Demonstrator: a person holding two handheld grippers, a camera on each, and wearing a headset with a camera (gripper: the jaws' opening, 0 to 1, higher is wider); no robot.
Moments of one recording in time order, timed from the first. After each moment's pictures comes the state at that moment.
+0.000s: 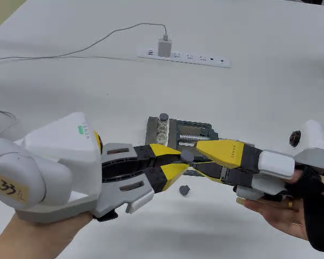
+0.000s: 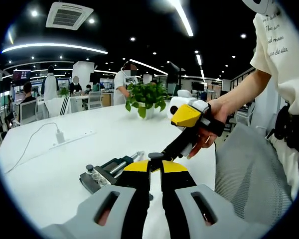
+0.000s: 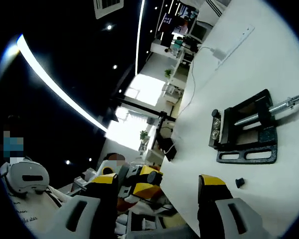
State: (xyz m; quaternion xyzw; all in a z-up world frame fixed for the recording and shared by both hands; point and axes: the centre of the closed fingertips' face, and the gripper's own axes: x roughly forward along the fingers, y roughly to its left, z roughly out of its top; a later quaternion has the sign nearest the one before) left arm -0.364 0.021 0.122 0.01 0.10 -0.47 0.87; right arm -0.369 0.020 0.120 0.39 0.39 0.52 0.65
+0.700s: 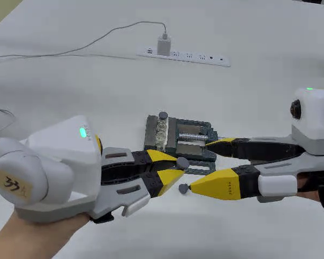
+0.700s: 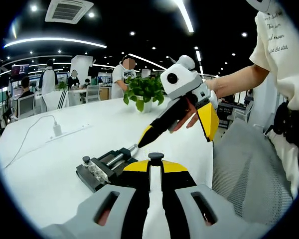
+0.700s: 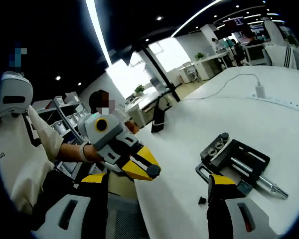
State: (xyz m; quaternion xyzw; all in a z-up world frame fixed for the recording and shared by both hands) left arm -0.370 0.023 0.108 0.01 0.13 -0.48 0.87; right arm -0.376 0.017 0.112 0.05 0.35 0.62 0.70
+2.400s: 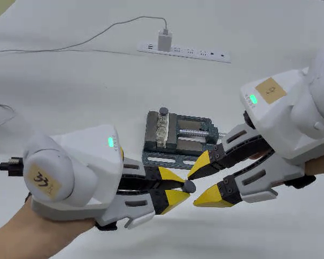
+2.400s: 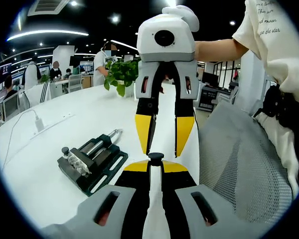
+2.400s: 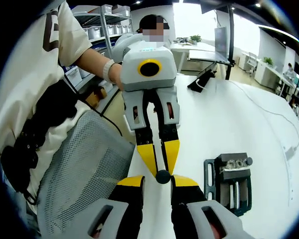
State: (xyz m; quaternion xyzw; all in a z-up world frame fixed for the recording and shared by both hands) left arm -0.396 0.006 0.080 0.05 0.18 -0.55 0.82; right arm -0.409 0.013 0.082 -0.30 0.31 0.72 0.54
